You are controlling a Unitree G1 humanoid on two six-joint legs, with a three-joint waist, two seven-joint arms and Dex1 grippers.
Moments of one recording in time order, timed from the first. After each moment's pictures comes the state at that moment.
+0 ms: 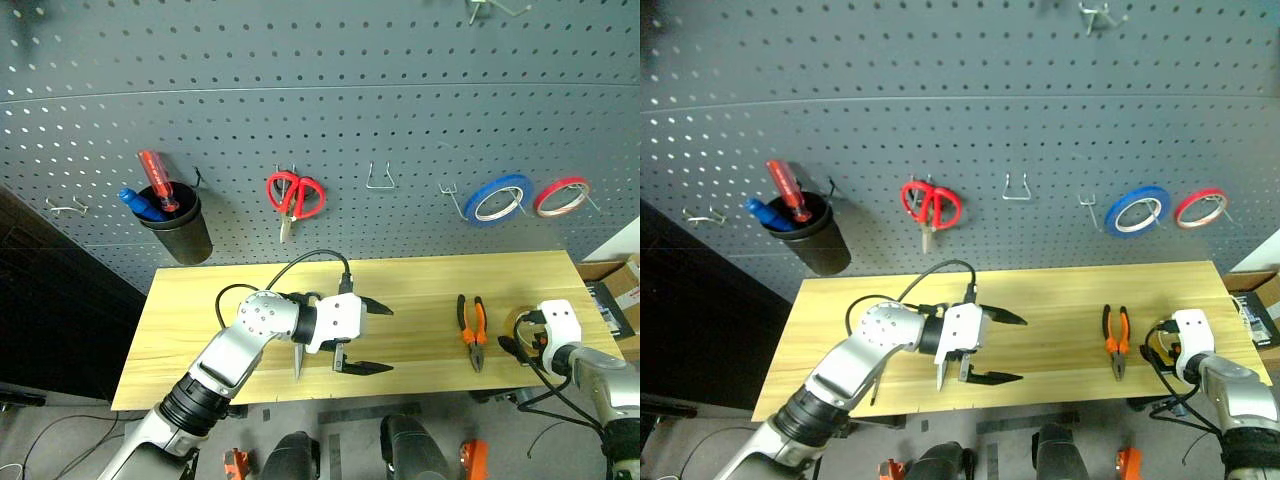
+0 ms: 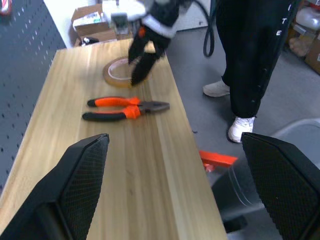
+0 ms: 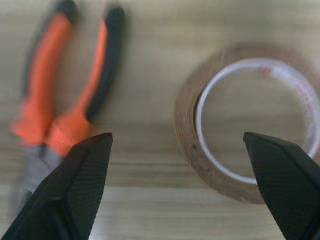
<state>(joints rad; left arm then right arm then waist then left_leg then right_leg) -0.42 0.46 -0.44 -0.15 -0.12 0.13 -1.12 -0.18 -0.65 -0.16 0.41 0.19 0.59 0.49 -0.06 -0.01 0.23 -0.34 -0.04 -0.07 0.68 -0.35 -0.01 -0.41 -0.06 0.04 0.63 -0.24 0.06</state>
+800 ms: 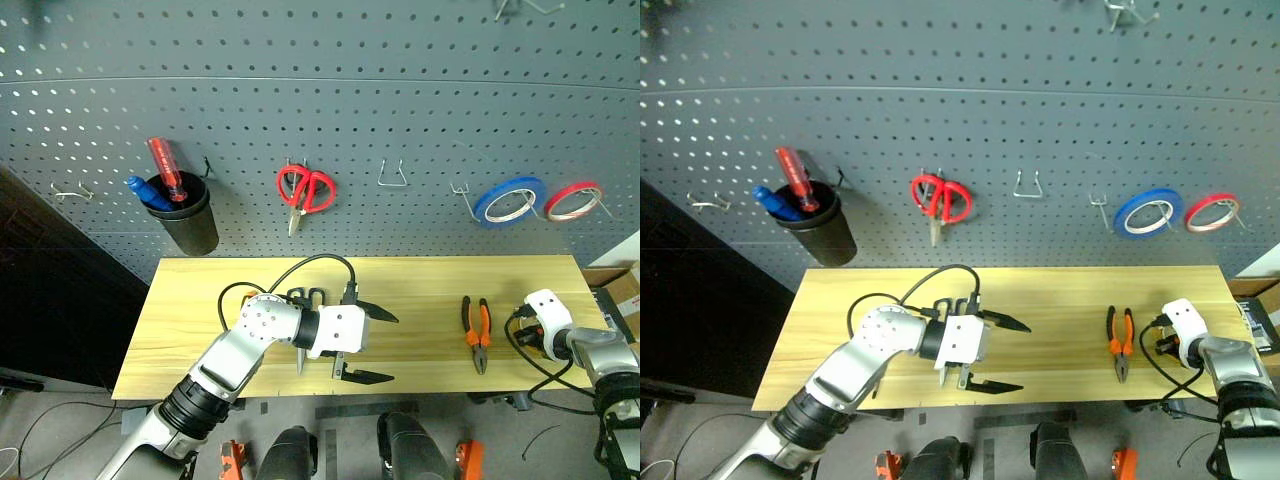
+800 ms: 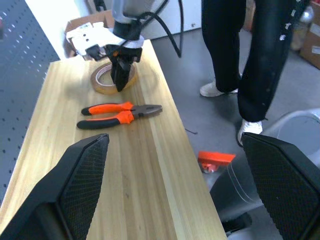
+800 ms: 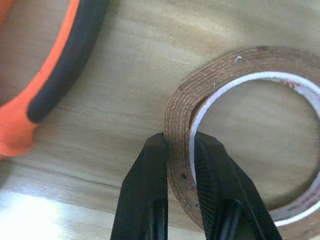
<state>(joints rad) -0.40 0.47 -0.46 -0.16 -0.10 0.05 -1.14 -0.38 -0.71 0.00 0.77 0.00 0.36 0.61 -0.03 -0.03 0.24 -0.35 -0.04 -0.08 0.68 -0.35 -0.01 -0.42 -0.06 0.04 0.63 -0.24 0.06</state>
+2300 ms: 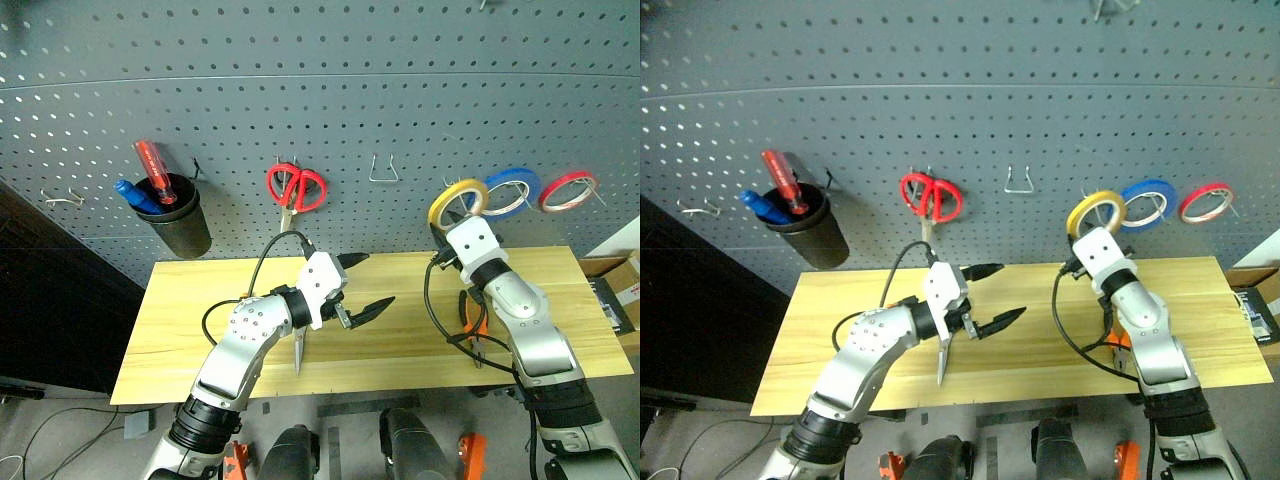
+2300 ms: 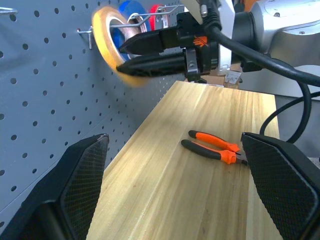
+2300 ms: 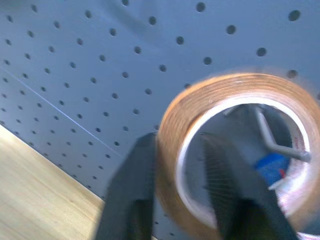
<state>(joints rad) -0.30 0.30 -0.25 -0.20 -0.19 0.18 -0.75 -0.30 -0.42 0.05 -0.10 -0.14 0.12 0.28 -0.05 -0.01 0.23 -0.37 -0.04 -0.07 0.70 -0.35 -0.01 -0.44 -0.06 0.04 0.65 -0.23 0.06</state>
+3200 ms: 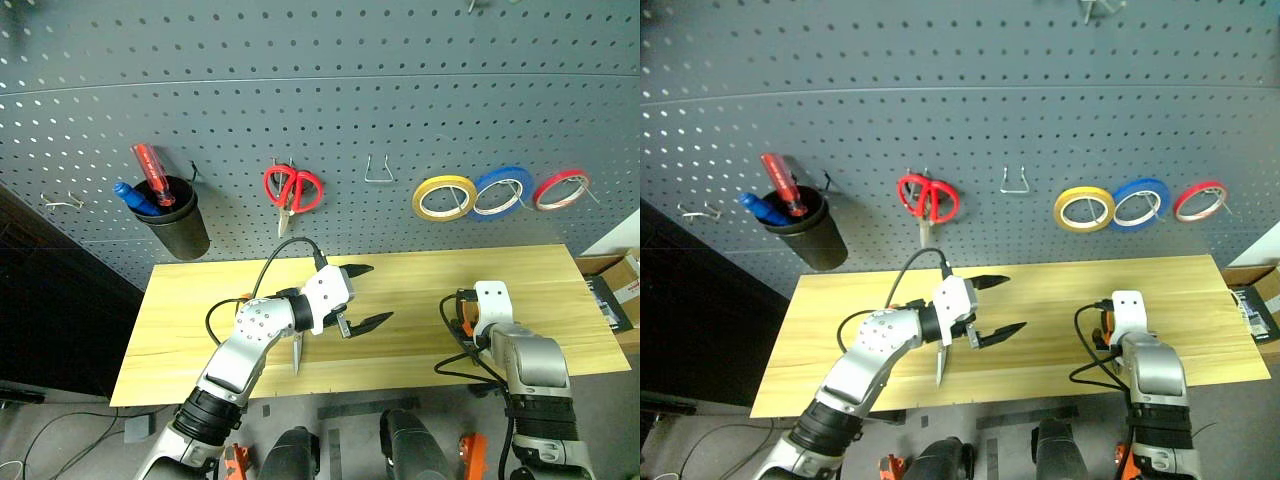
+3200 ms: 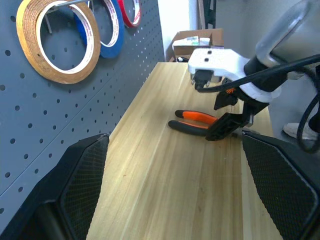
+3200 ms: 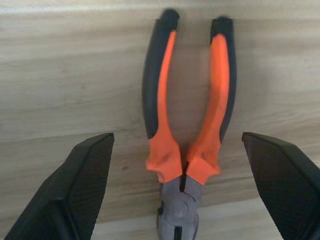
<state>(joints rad) -0.33 0.33 -0.30 -0.07 -0.11 0.05 -0.82 -0.30 -0.21 -0.19 -0.04 -0.06 1.13 0.13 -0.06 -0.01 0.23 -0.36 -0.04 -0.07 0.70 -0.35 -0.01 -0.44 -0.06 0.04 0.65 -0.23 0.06</state>
